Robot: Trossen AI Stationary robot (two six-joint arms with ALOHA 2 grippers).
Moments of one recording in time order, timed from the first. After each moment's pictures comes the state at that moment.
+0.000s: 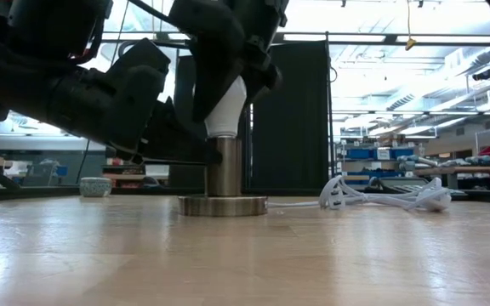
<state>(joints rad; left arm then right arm) -0.43 1.85 0.55 0.90 -0.75 -0.32 0.20 2.17 1.90 -0.90 0.27 0.47</state>
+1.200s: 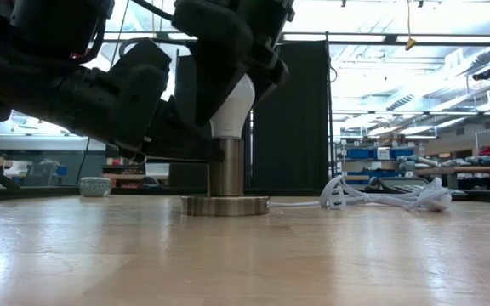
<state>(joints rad) -0.43 1.85 0.55 0.91 -0.75 -0.32 0.24 2.16 1.90 -0.94 0.37 0.49</state>
